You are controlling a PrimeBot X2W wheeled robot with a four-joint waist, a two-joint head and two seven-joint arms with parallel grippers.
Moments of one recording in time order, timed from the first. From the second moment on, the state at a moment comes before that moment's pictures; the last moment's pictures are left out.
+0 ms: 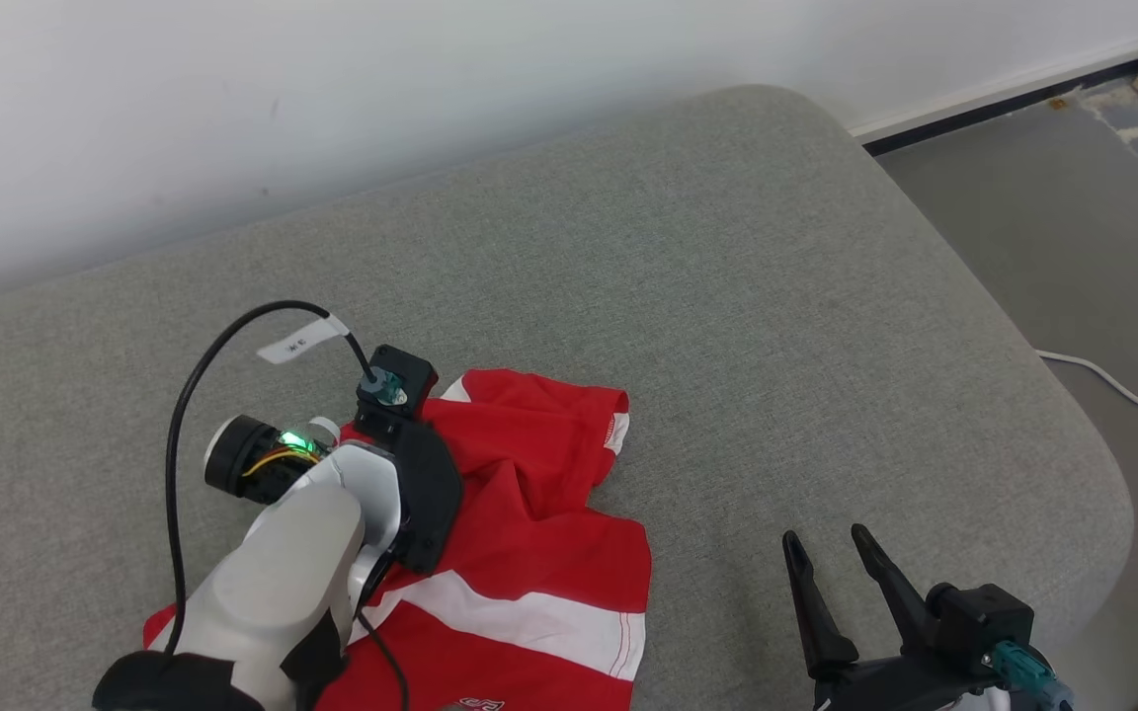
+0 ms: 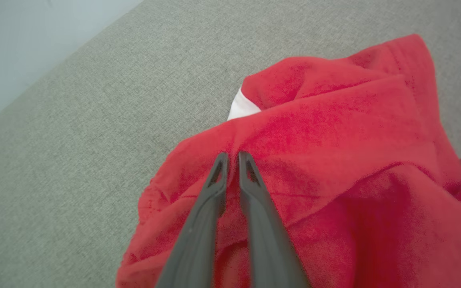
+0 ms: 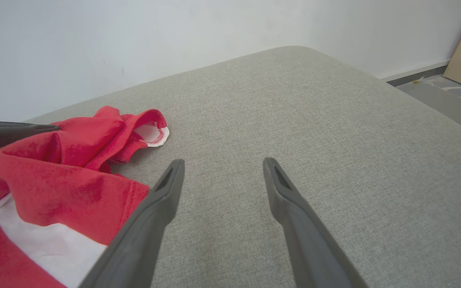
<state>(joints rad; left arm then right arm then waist) -0.86 0.15 -0.77 0.98 -0.52 -0.07 0.22 -0.04 -0.05 0.12 0.22 0.24 0.13 -0.11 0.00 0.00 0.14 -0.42</state>
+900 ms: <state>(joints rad) -0.93 0.26 -0.61 1.15 -0.60 0.13 -0.09 -0.05 -0.05 0.12 0.21 0.22 0.13 -0.09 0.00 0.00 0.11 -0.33</state>
